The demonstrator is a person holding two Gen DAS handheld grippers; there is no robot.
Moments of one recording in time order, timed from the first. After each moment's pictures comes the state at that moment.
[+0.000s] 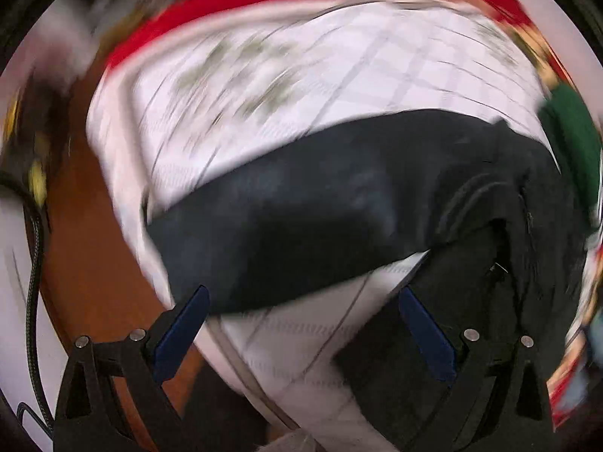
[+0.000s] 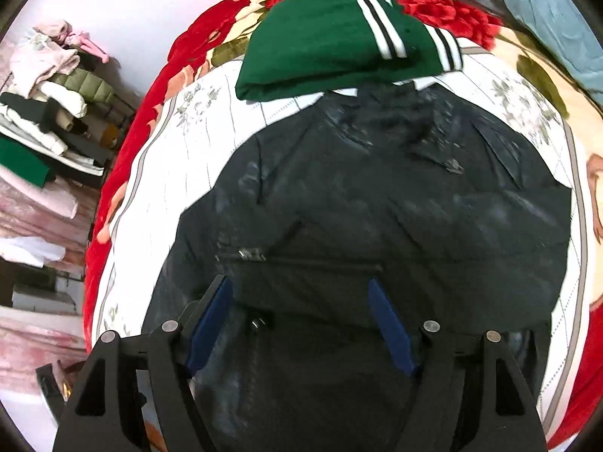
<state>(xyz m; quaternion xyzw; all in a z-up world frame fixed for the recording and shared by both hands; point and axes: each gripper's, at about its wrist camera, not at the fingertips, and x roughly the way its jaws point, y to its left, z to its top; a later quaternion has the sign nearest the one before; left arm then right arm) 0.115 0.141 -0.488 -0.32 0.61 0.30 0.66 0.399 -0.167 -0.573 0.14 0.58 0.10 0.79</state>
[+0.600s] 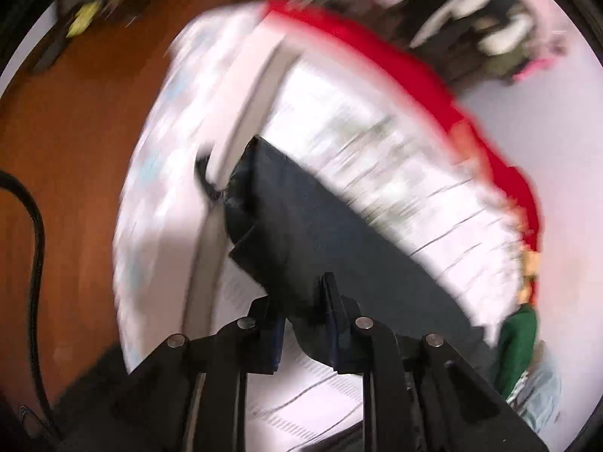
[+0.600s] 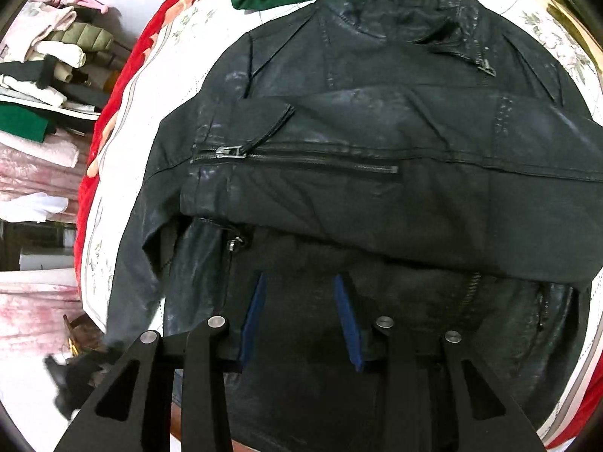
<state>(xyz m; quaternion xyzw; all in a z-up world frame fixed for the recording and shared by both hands) 0.056 0.225 -0.509 -0.53 0.32 0.39 0.68 0.388 -0.154 -0.632 0.13 0.67 0.14 0.72</state>
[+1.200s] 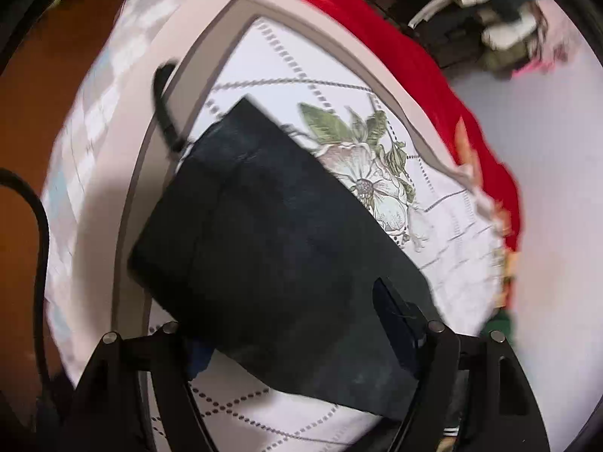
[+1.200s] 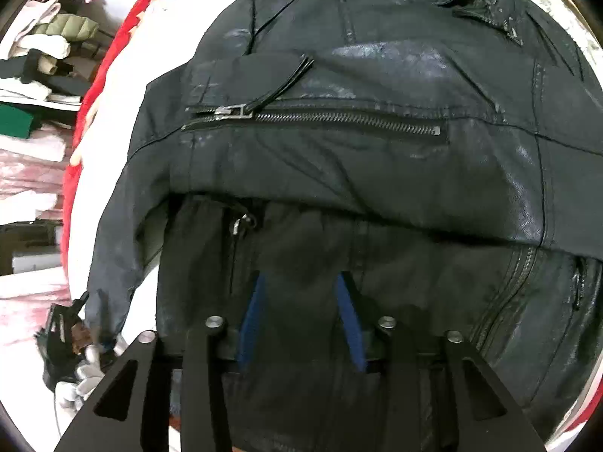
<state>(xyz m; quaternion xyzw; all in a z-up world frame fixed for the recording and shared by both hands) 0.101 0.261 -0.562 -0.57 0.35 0.35 0.65 0.382 -0.117 -0.661 0.11 0.70 0.12 0.70</state>
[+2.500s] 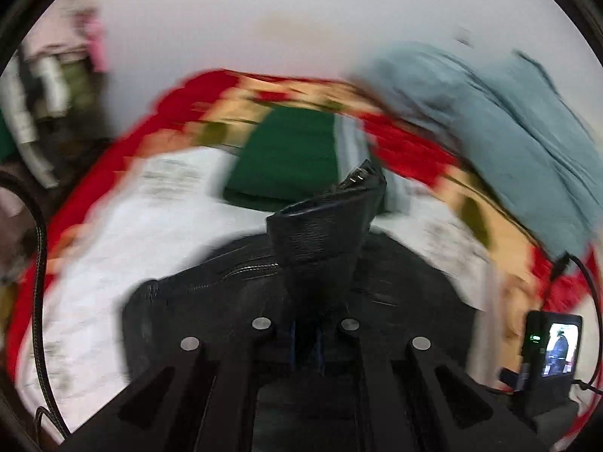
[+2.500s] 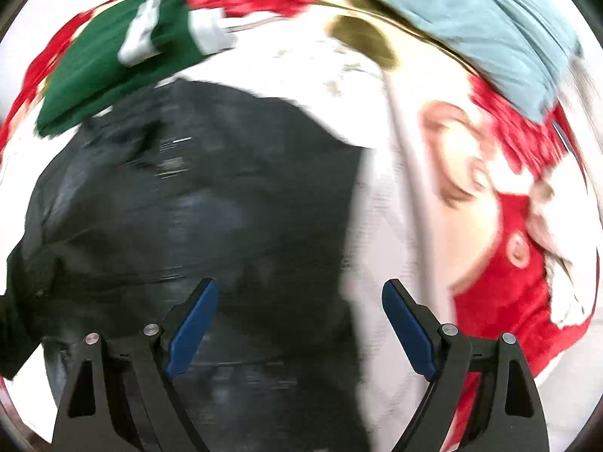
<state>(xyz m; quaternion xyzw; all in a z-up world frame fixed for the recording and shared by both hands) 0.331 -0.166 -0.378 -0.03 0.44 -0.06 0.90 0.403 -0.348 -0.611 0.08 0.62 -0.17 0.76</state>
